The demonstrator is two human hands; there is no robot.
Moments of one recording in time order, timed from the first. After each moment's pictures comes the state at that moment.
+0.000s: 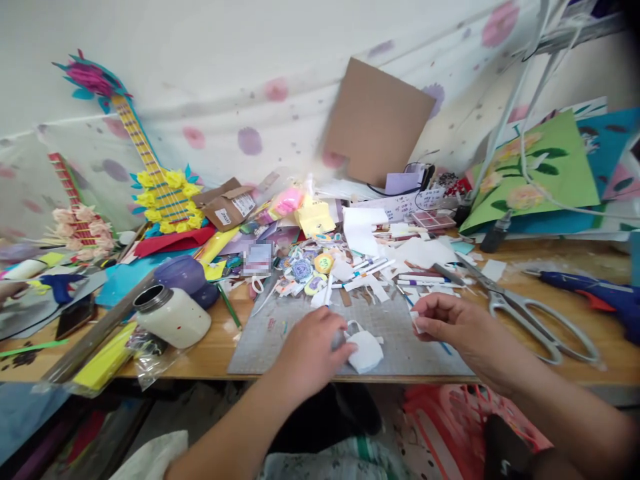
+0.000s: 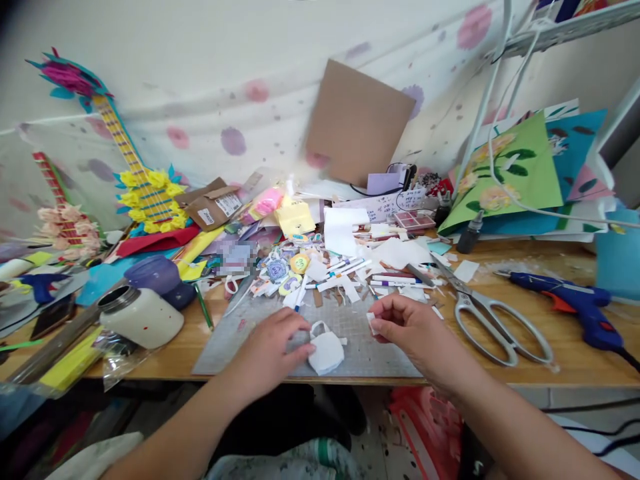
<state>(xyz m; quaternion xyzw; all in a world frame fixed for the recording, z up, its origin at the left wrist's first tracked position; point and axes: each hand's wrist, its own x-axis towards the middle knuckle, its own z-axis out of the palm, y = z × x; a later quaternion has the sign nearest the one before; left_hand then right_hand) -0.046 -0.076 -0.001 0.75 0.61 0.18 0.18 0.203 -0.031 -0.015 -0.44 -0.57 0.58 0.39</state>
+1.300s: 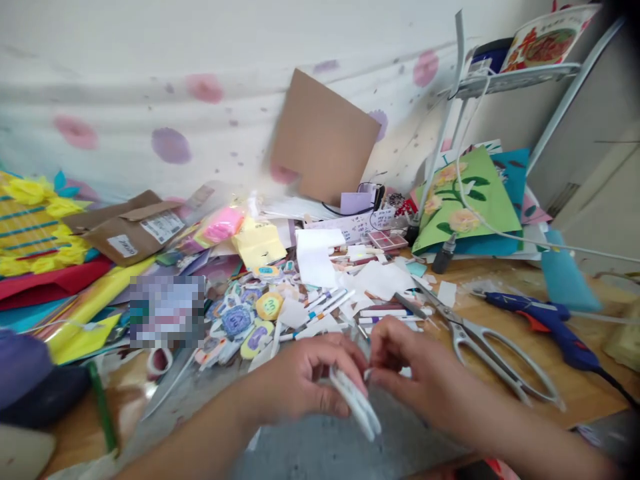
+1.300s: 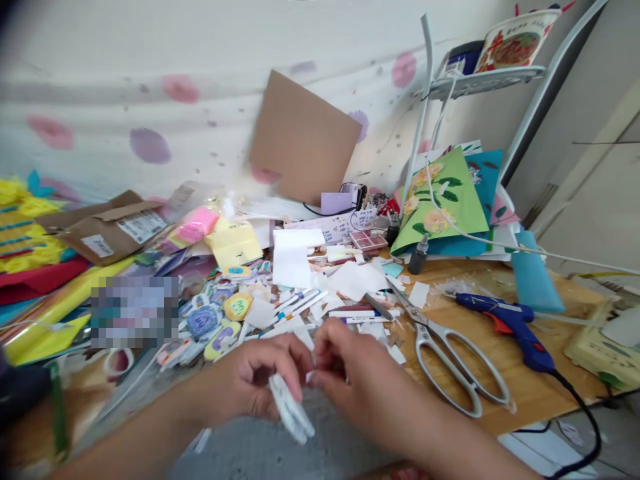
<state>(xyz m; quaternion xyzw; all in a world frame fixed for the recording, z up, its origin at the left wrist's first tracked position) -0.009 0.022 0.011 0.68 0.24 0.25 0.64 0.199 0.002 0.007 -0.43 -0.73 0.44 0.30</state>
